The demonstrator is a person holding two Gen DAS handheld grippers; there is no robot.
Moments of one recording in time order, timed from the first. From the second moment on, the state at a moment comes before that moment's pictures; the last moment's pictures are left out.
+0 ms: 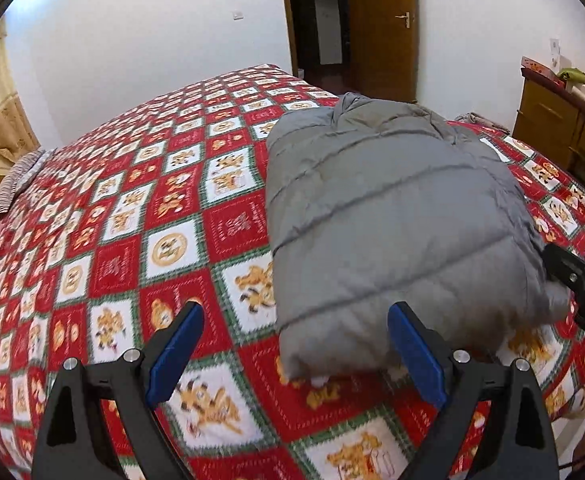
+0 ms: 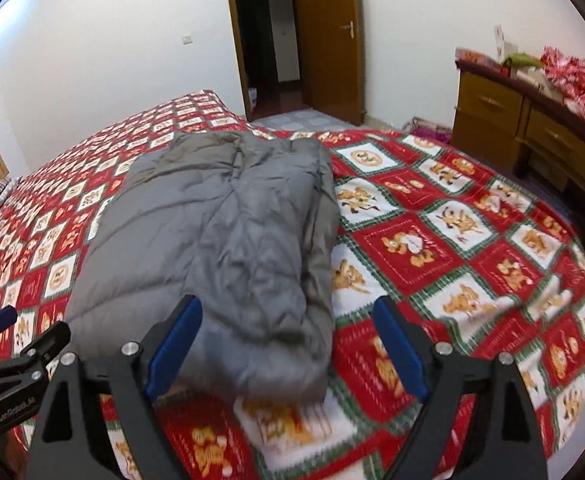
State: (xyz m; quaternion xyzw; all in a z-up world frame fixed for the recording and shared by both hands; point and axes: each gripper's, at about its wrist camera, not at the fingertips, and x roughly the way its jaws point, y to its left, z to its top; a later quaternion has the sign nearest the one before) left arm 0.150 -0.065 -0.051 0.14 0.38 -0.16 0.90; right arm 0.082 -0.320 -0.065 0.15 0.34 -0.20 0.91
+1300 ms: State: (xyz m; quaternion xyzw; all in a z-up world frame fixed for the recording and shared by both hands) left arm 0.037 -0.023 0.051 0.10 0.22 -0.13 0.96; right arm -0.017 -0.259 0.030 0.06 0.16 -0.19 0.97
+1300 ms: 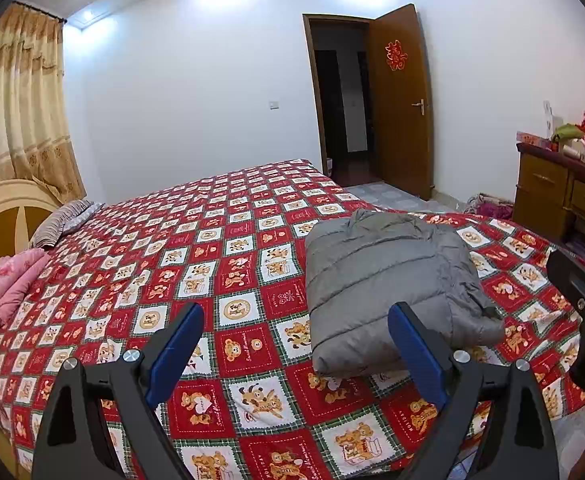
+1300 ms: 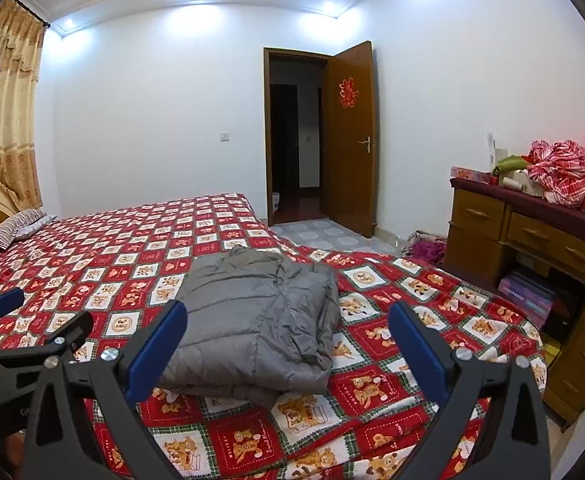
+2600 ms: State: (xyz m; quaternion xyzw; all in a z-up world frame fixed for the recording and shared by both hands) left arm 0.046 -0.012 0.060 0.09 0.22 -0.12 0.96; right arm -0.012 -0.269 0.039 0.07 0.14 -0.18 0.97
